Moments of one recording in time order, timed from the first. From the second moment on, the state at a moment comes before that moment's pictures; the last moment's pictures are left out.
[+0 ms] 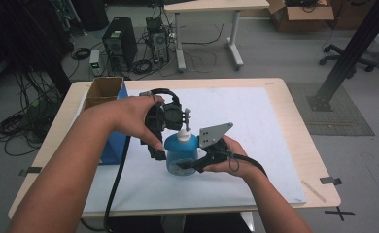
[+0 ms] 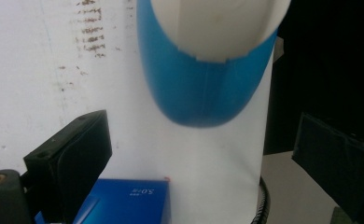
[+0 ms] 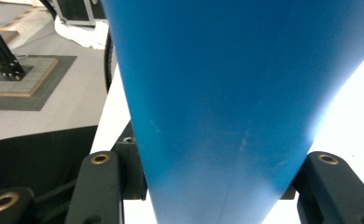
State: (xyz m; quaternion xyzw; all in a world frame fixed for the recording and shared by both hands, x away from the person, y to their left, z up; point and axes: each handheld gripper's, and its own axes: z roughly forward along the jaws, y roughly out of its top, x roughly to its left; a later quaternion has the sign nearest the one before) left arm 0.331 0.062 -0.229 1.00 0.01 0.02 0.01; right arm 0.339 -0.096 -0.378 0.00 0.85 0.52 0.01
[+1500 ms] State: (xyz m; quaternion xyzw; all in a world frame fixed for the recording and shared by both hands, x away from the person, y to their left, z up) left arm 0.332 0.054 -0.242 1.00 0.01 0.01 0.01; right arm 0.339 -0.059 -0.370 -0.01 0.85 0.52 0.01
